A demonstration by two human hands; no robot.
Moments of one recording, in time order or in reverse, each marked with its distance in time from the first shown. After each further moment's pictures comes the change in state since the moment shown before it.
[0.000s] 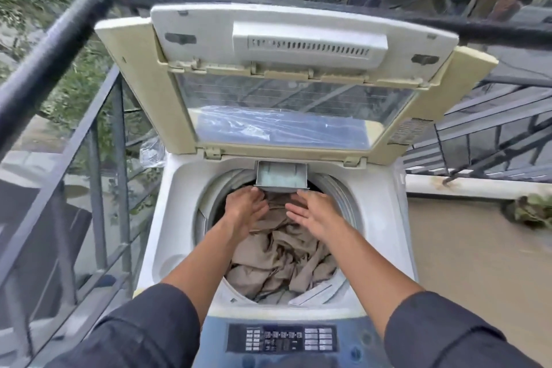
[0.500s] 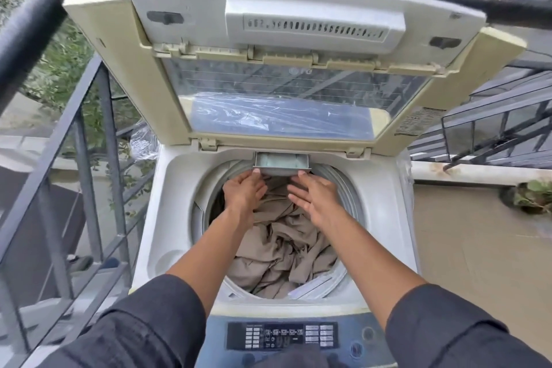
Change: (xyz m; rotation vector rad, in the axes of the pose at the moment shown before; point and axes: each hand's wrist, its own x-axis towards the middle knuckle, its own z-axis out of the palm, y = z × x) left_hand 0.023 0.000 0.016 -0.113 0.091 0.083; right_hand 0.017 -0.003 0.000 0.037 0.043 -0.138
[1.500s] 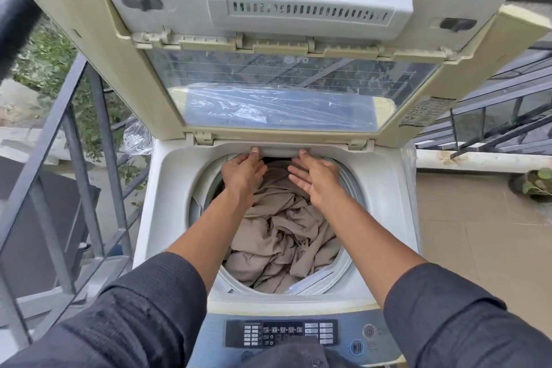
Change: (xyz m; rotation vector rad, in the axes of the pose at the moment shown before) left_hand 0.005 0.022 0.022 -0.006 0.029 -0.003; right_hand 0.013 -0.021 0.011 0.048 -0.002 -0.010
